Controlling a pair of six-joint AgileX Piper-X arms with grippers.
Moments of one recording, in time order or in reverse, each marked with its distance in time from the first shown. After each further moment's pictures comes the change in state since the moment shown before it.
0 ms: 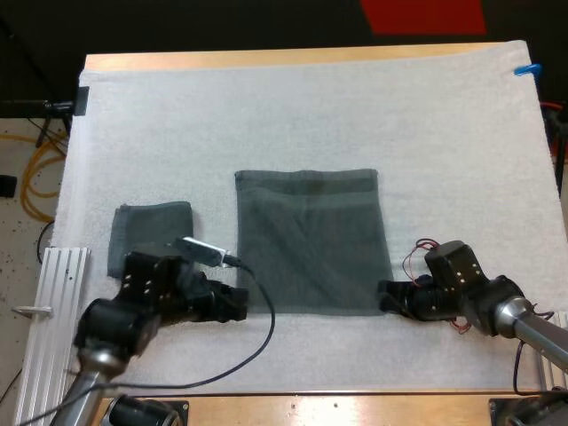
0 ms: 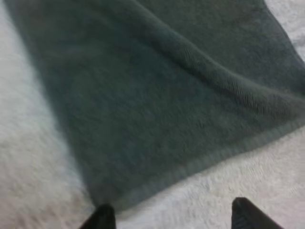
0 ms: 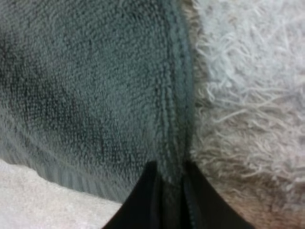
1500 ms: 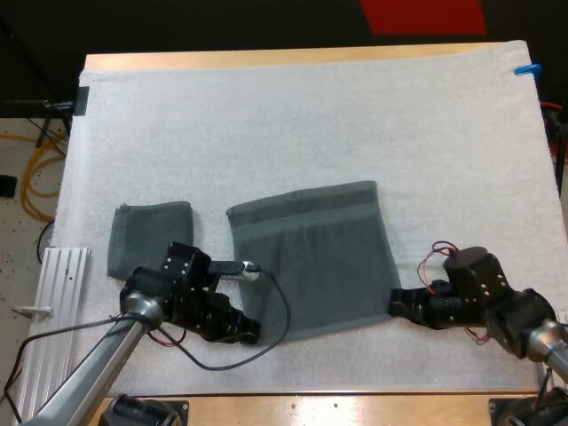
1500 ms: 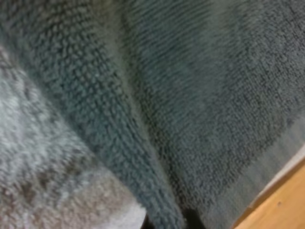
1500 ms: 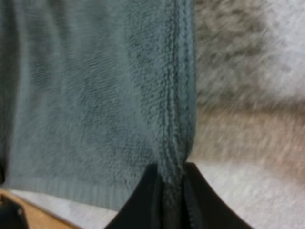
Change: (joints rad) left arm -0.002 0.371 0.071 0.028 0.246 0.069; right arm 0.002 -0.300 0.001 0.212 -0.017 -0.021
